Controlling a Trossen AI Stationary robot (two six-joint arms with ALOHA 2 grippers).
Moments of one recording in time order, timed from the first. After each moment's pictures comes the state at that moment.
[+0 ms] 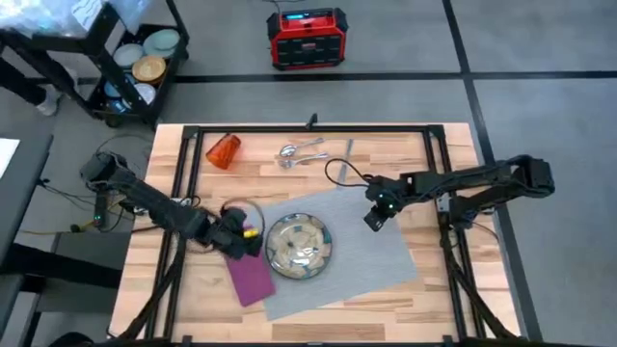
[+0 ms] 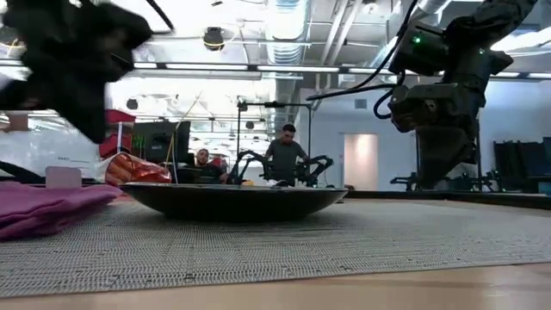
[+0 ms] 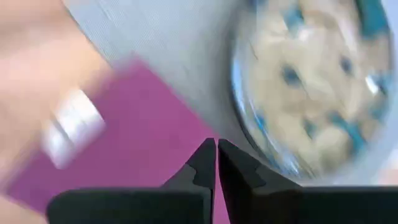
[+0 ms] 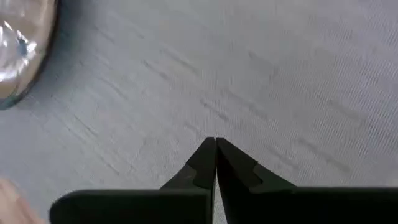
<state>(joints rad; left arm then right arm) -0.36 1.26 0.76 -0.73 -0.33 -1.49 -0.10 1.29 0.60 -0.46 -0.15 0.70</state>
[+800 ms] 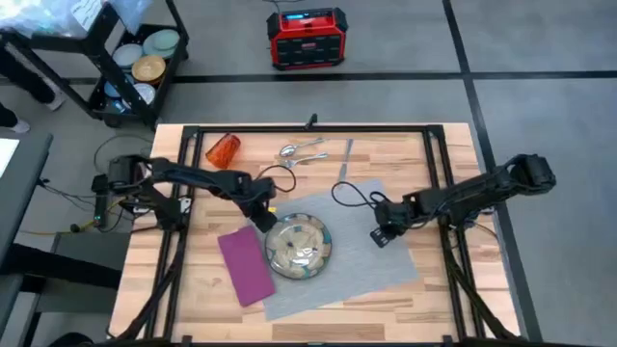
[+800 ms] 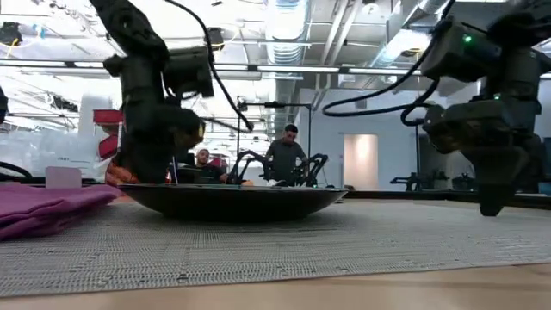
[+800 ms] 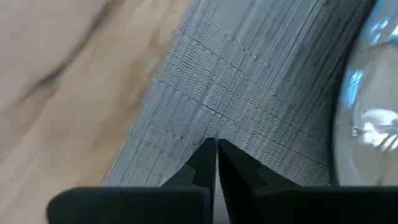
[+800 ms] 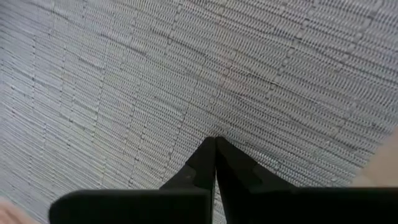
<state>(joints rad) 0.17 1.58 0.76 -0.51 0.16 -0.59 0.15 1.29 0.47 -0.40 -0.09 1.11</state>
